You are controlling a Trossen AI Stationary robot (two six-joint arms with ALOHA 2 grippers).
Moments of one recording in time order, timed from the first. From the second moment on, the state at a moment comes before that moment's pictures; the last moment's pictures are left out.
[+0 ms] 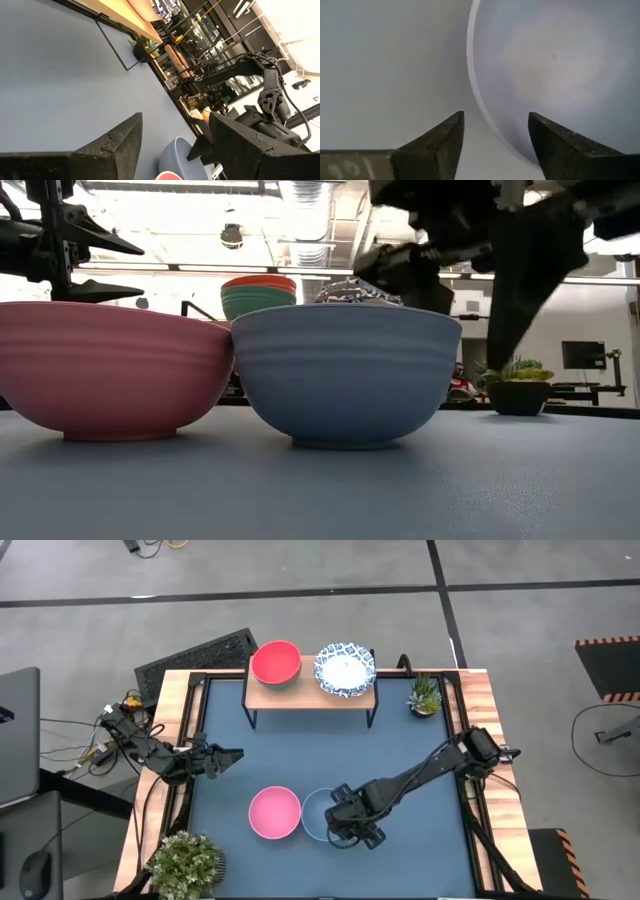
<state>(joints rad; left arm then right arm) -0.65 0.02 0.02 0.02 -0.97 -0.95 0.40 1.97 1.50 -0.85 -0.02 -0.22</state>
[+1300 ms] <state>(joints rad) -0.65 0.03 0.02 0.02 -0.98 -1.02 -0.25 1.95 2.24 -0.73 0.13 -0.51</state>
